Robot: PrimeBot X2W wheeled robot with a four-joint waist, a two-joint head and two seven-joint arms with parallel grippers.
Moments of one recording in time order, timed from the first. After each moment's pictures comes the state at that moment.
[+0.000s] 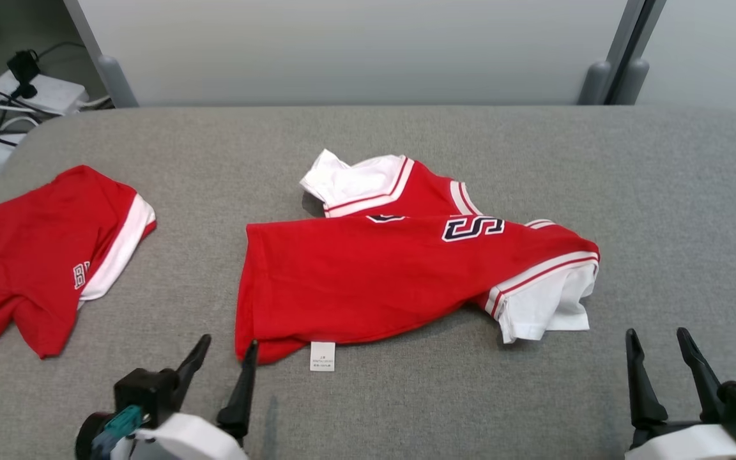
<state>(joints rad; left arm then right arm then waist) -0.08 0.44 -0.60 0.08 -0.71 0.27 -0.18 0.04 -0.04 -0.06 0.20 0.15 0.13 -0.25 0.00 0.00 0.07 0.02</state>
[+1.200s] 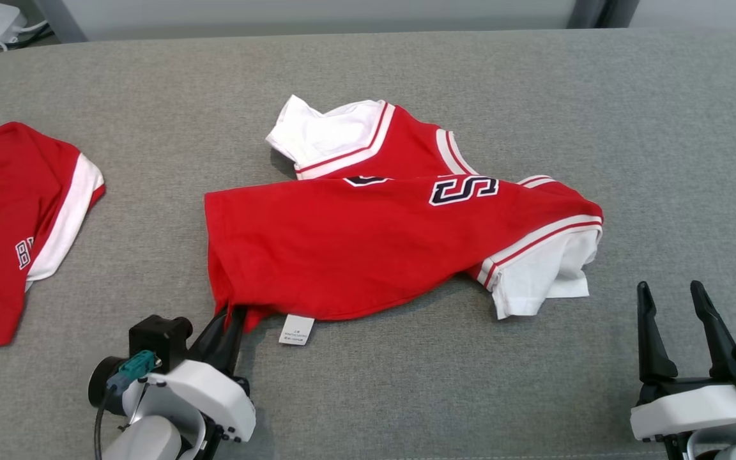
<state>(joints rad) -0.31 0.35 -0.65 0.38 -0.72 0.14 -0.22 -0.06 -0.04 -0.07 0.17 0.14 0.13 -0.25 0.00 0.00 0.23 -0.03</state>
